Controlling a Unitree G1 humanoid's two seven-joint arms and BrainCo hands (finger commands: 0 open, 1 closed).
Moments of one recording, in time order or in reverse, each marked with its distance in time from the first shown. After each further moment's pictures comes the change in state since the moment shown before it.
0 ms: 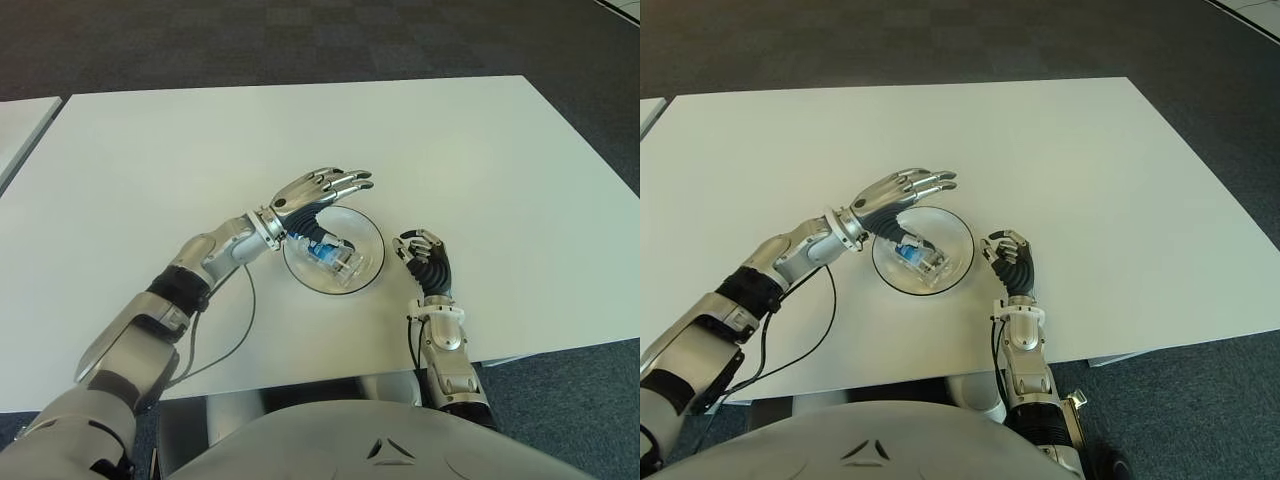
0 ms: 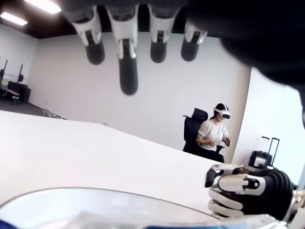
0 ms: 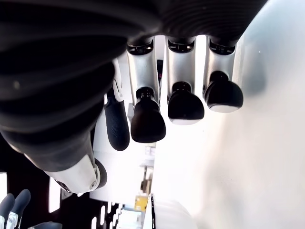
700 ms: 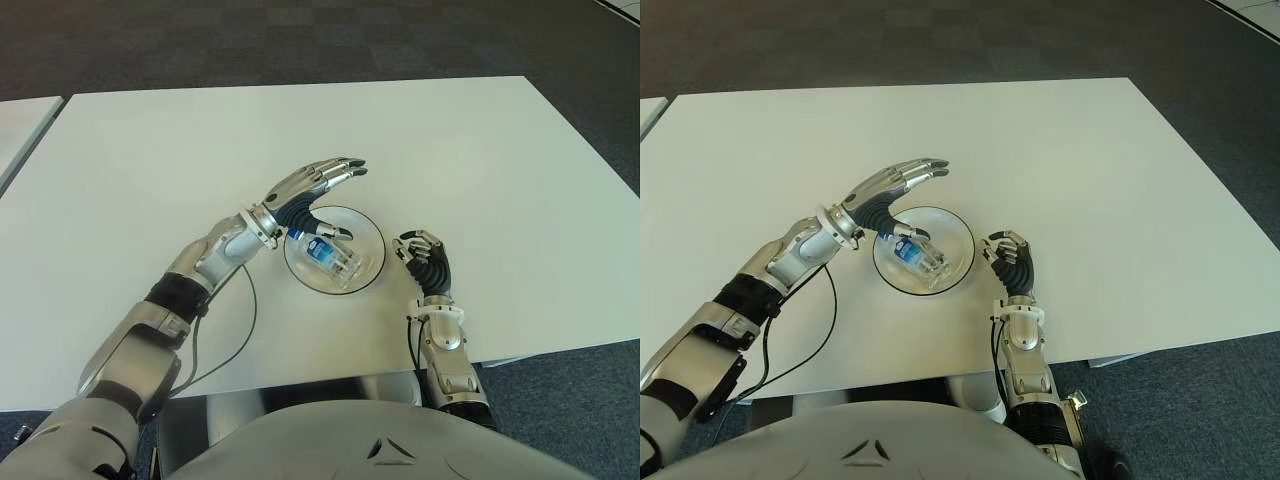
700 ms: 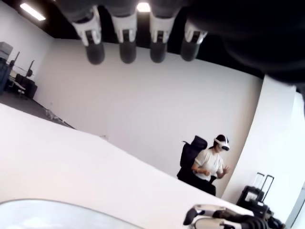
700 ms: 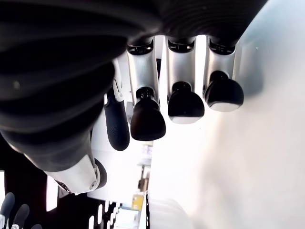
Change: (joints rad) left arm 0.071 -0.020 0.105 -0.075 -0.176 0.003 -0.125; right arm -0.001 0.000 -0.001 0.002 0.000 0.016 -0.001
